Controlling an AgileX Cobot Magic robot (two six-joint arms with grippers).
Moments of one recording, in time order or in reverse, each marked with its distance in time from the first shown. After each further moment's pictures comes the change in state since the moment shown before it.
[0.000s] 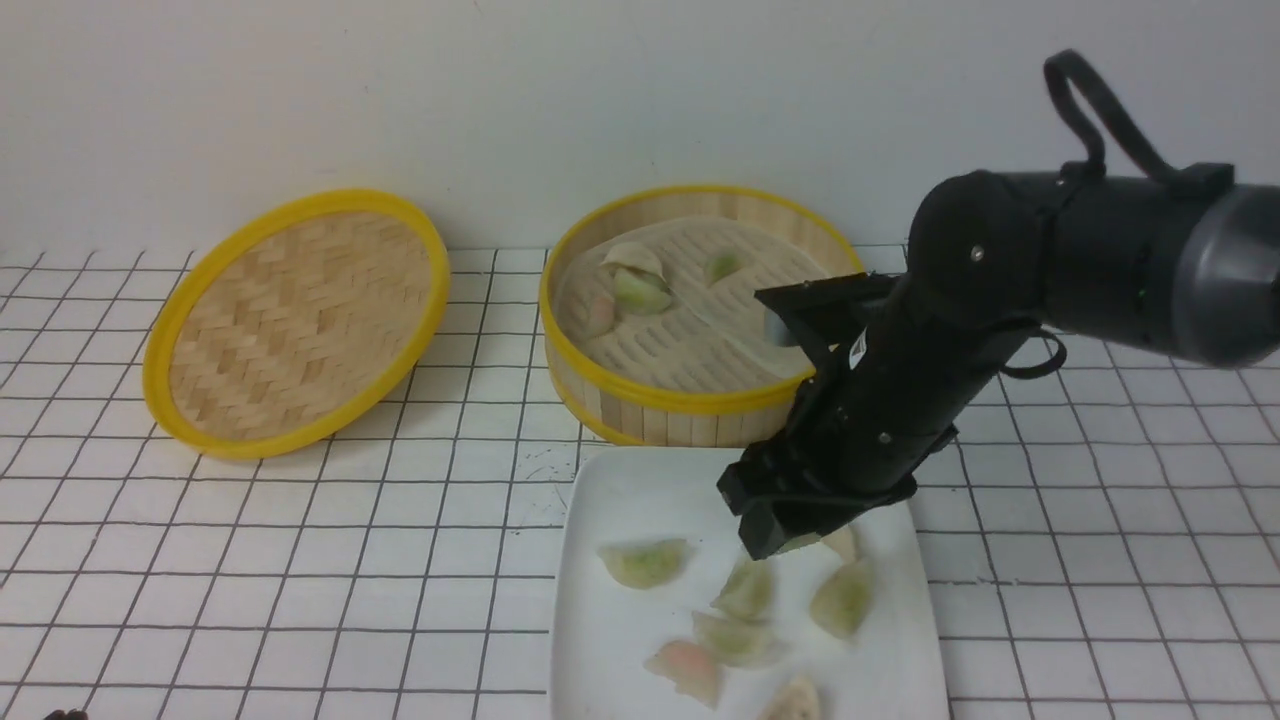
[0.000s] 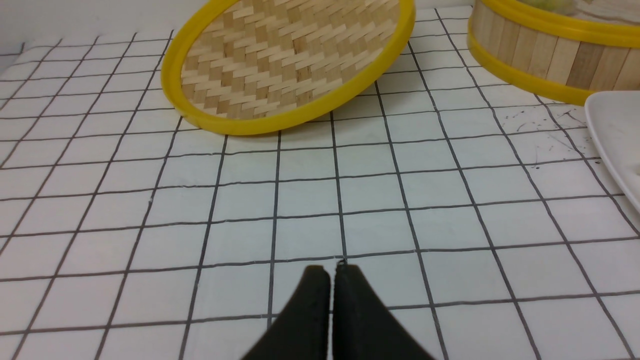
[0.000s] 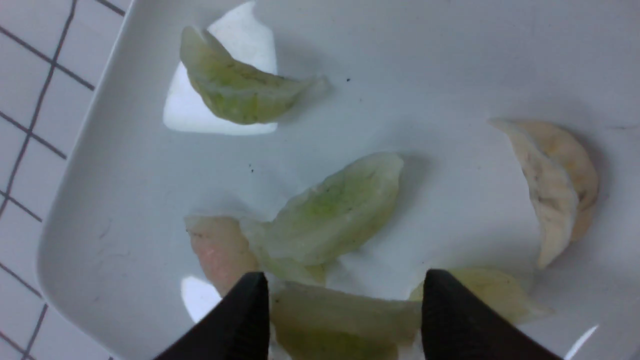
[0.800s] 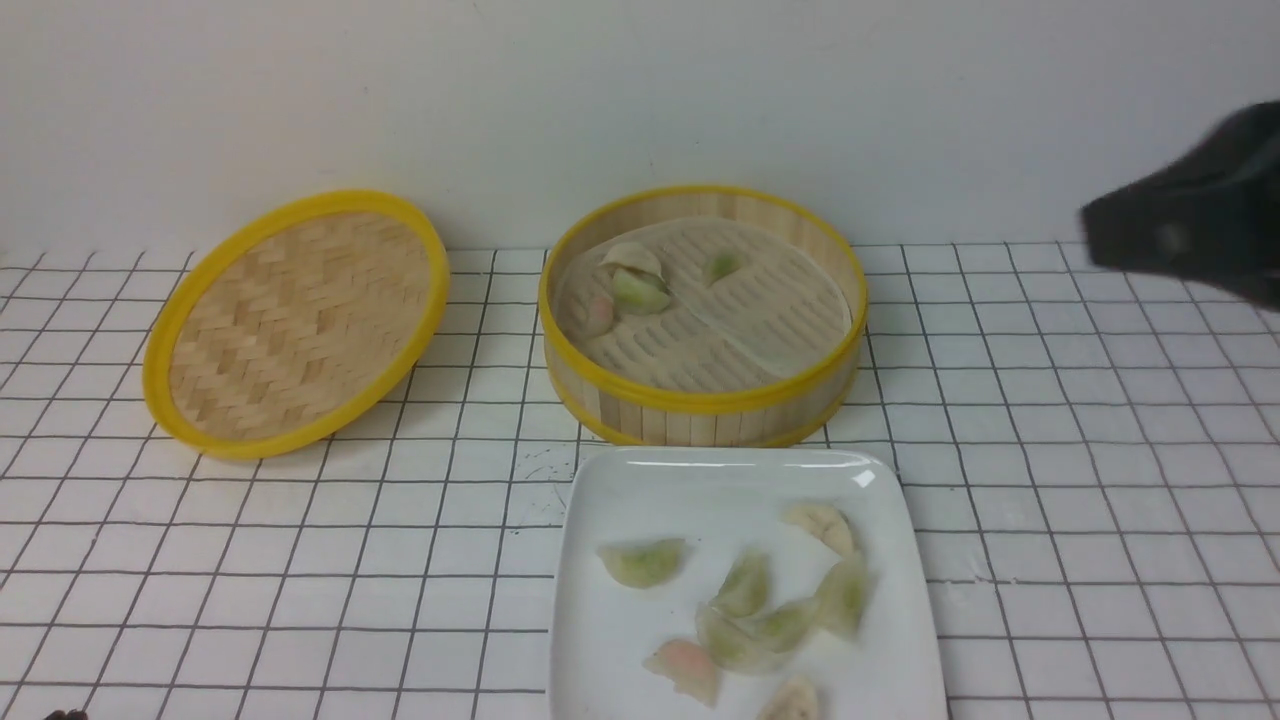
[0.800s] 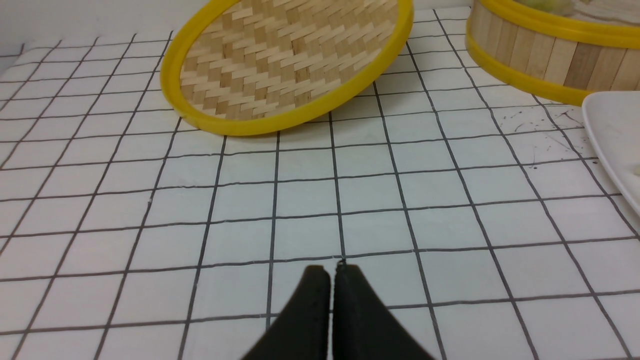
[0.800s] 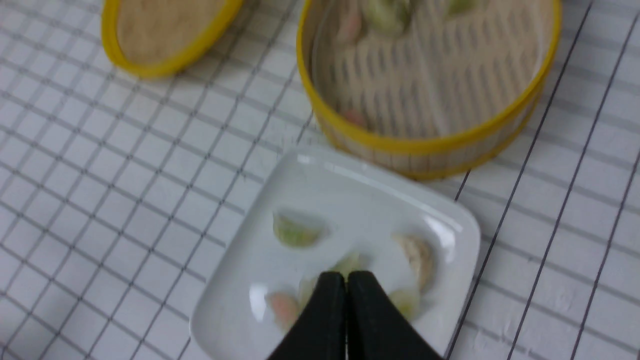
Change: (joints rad) right arm 0.002 -0.881 0.104 -0.227 0.009 0.234; left arm 0.000 0.000 0.000 0.000 0.000 0.000
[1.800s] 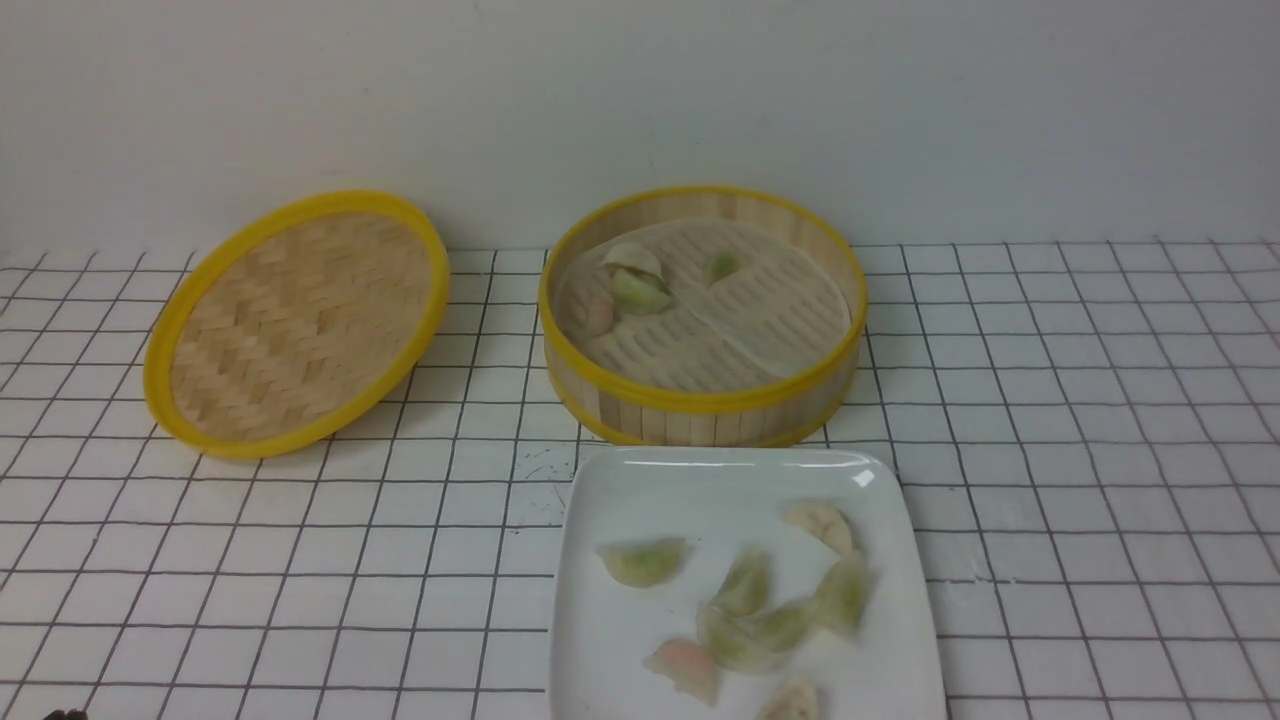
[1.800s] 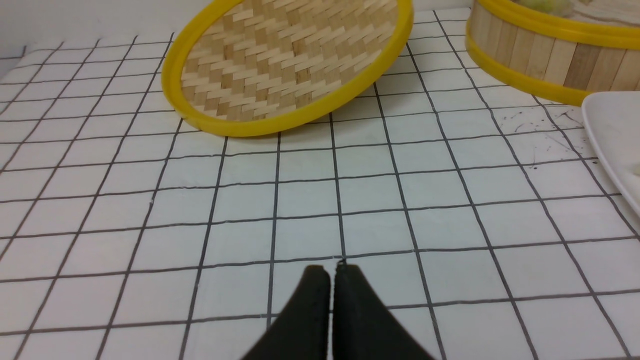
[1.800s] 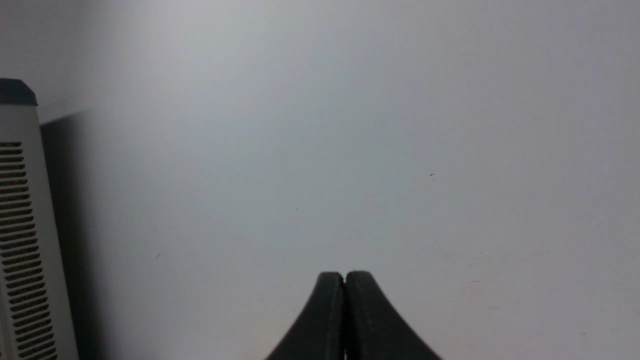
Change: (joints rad) right arm 0.000 -0.962 0.780 -0.234 -0.732 0.151; left arm 0.000 -0.002 0.000 0.003 0.001 0.000
